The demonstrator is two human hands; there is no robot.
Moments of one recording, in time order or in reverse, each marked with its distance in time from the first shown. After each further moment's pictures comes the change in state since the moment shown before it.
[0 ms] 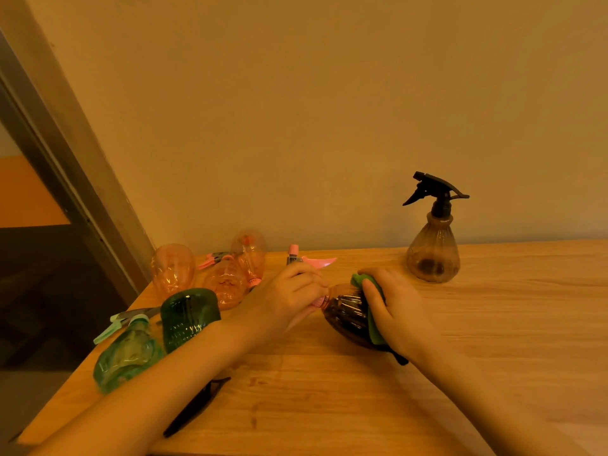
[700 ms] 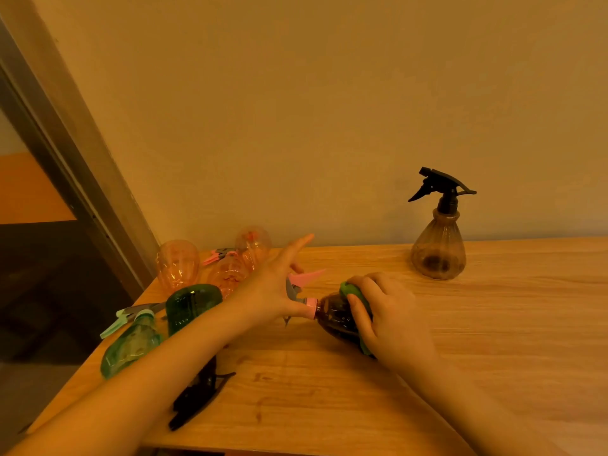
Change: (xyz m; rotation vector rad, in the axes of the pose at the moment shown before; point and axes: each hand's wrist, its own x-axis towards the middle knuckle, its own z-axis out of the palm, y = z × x) left_hand 0.007 0.000 -0.029 -0.398 -0.284 -0.754; right_hand -0.015 -0.017 0.013 -0.221 0.063 -0.183
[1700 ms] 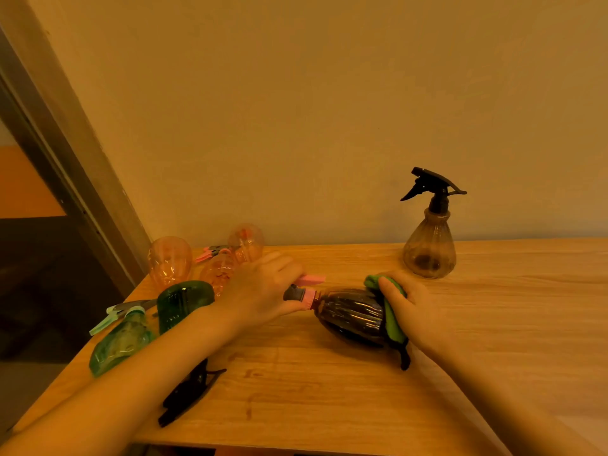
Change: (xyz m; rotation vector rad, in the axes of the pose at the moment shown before) left_hand -0.003 -0.004 0.005 0.514 0.201 0.448; right_hand 0.002 0.049 -0.011 0.552 -0.054 0.393
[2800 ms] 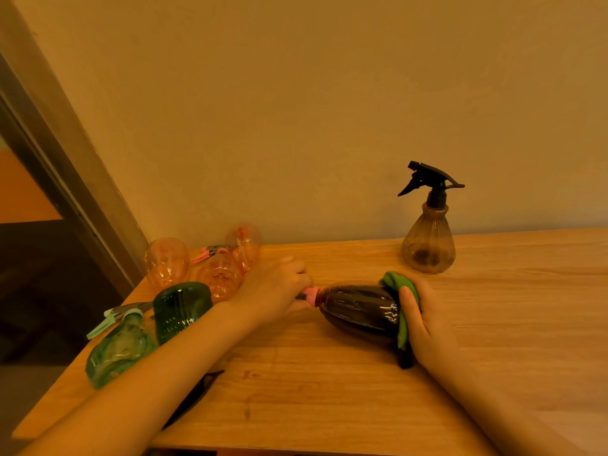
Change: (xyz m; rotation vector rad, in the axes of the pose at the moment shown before) left_hand 0.016 0.000 0.023 0.068 -0.183 0.005; right_hand -0.024 0.028 -0.002 0.063 0.133 -0.205
